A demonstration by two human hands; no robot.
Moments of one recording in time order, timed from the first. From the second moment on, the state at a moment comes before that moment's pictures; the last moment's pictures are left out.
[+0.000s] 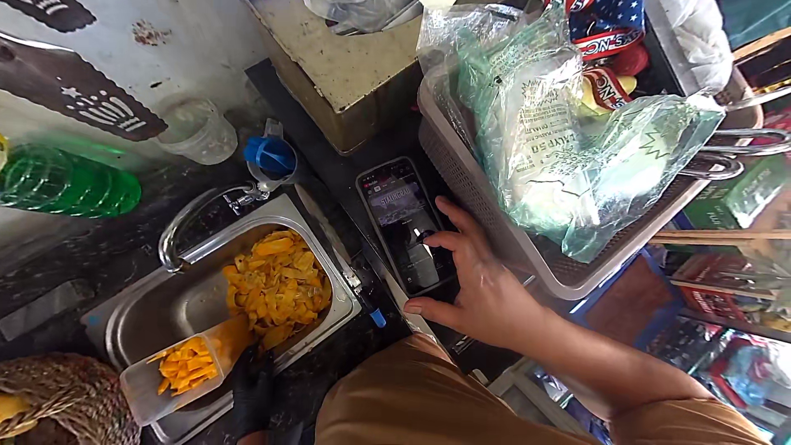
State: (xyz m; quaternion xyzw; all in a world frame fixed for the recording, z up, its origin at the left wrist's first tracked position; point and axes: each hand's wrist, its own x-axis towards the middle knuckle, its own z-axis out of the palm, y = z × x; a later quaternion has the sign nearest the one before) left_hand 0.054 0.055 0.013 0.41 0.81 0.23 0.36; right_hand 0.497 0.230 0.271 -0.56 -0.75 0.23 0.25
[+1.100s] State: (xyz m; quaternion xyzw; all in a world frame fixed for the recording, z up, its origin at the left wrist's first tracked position) left_hand 0.048 0.051 0.003 0.41 0.80 0.25 0.37; right_hand 0.486 0.230 0.289 -0.62 -0.71 0.27 0.19
